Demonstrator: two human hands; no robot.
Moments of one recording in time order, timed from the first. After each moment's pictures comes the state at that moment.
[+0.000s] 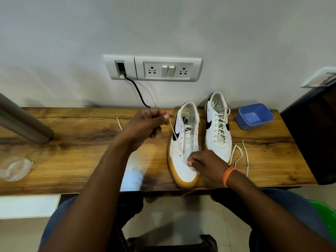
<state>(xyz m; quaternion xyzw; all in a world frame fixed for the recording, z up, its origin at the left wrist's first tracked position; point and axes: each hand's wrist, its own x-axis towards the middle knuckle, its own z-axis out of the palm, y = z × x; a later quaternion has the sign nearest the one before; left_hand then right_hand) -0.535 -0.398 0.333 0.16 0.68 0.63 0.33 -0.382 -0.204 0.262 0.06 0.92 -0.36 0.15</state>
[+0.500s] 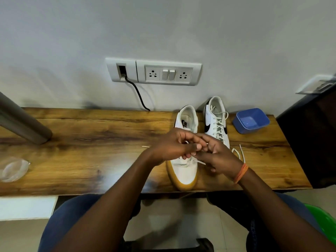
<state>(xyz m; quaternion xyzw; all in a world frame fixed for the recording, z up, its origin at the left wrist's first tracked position) -0.490 -0.358 0.320 0.34 0.66 0.54 0.39 -0.382 -0.203 0.316 0.11 0.77 -0.63 0.07</state>
